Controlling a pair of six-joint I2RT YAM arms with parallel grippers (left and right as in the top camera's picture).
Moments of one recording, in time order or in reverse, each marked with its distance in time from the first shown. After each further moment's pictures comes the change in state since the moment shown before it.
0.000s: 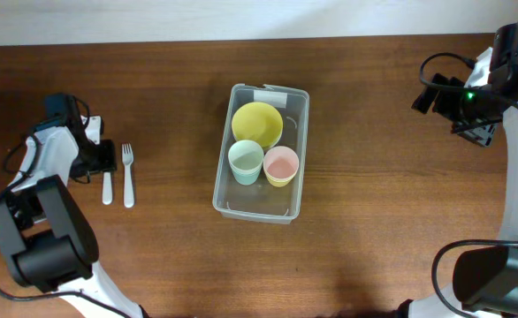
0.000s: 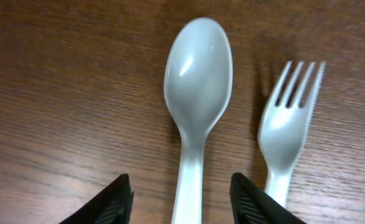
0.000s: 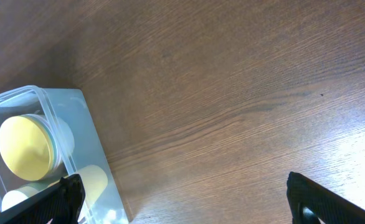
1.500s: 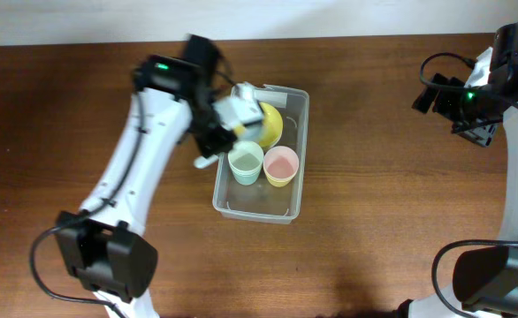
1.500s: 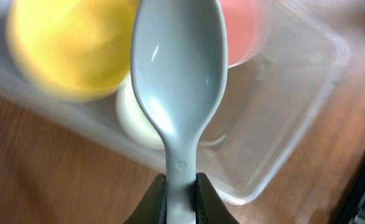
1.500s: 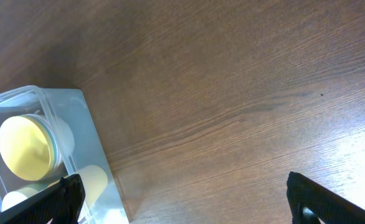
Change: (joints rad) left arm -0.687 -0.089 0.534 -0.666 0.300 0.666; right arm 0.000 0.000 0.000 0.000 0.000 0.000
